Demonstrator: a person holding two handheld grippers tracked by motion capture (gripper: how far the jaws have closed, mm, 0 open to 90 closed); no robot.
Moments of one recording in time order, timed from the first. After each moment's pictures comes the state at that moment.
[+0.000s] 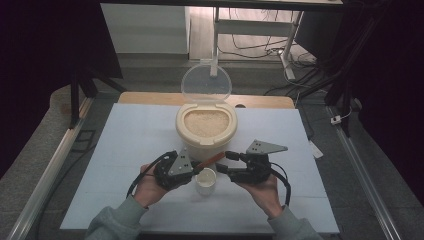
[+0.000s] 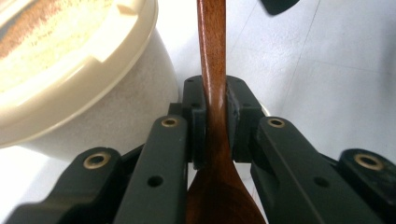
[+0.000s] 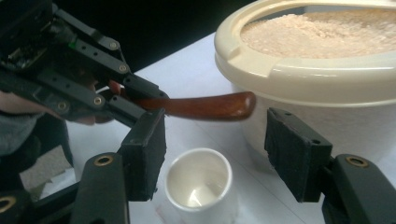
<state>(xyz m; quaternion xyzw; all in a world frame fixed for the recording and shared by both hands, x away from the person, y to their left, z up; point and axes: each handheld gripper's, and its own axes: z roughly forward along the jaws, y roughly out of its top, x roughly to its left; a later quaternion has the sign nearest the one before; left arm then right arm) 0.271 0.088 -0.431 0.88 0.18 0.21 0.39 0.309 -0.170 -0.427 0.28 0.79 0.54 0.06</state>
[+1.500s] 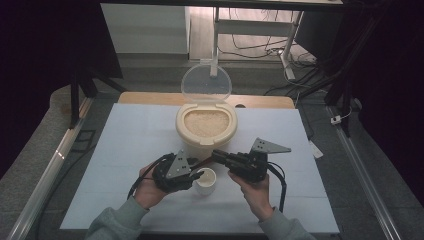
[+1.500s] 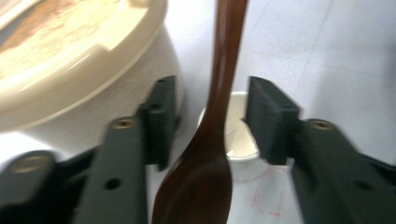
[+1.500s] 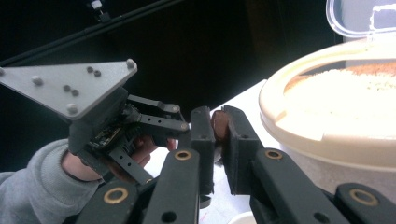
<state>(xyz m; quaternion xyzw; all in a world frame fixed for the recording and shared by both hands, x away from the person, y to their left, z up) 0.267 0.094 -0.440 0.87 0.21 0.22 0.40 0.306 -0.162 -0.422 0.26 0.71 0.66 0.00</state>
